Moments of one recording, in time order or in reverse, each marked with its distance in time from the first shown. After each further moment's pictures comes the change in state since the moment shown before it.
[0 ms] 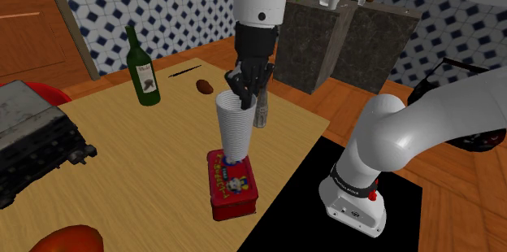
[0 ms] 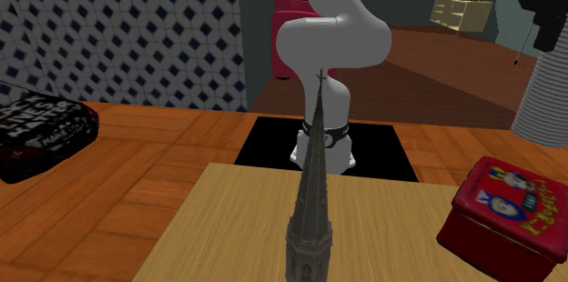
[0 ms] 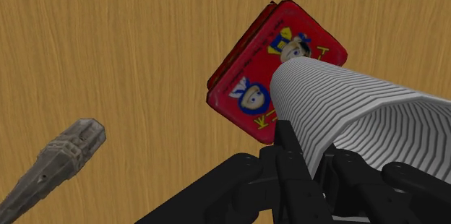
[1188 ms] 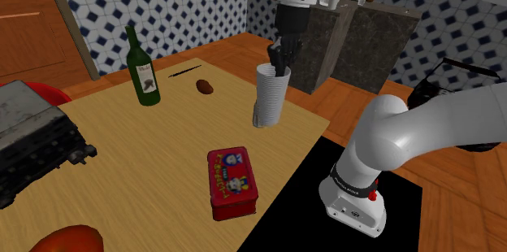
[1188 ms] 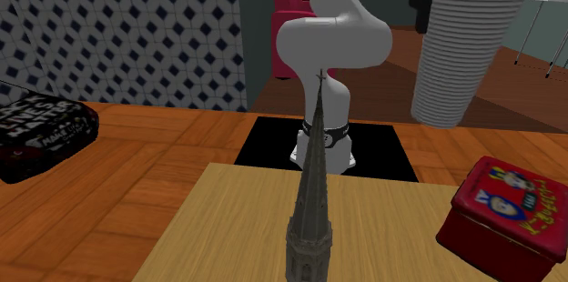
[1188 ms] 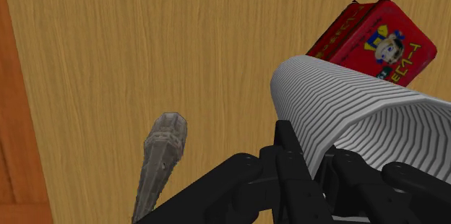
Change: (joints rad) arm -0.063 -0.126 -0.253 -0.063 -0.163 -0.117 -0.233
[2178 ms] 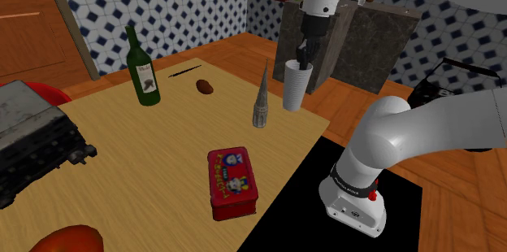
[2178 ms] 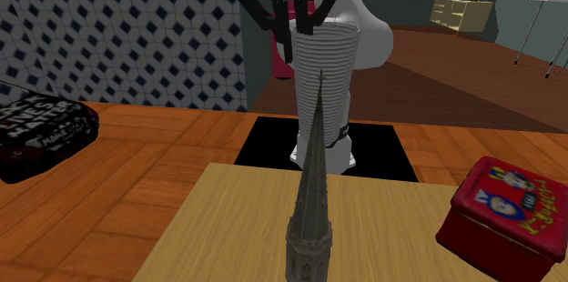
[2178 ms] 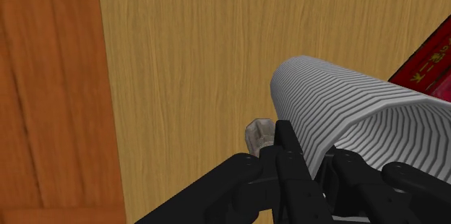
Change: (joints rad) arm -0.112 -0.012 -0.284 -0.096 -0.229 0.058 -0.292
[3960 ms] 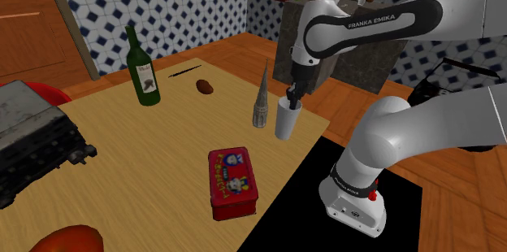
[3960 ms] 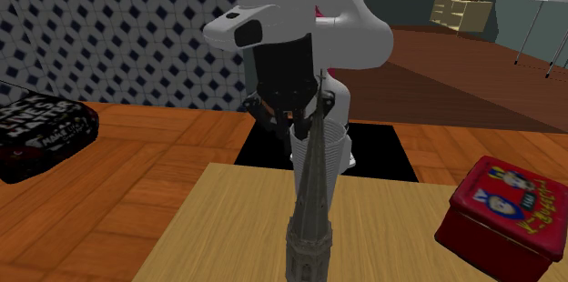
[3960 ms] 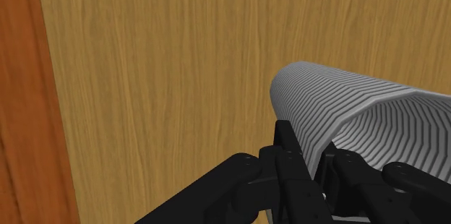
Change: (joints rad) arm -0.019 0.046 -0.046 -0.341 -0.038 0.385 -0.025
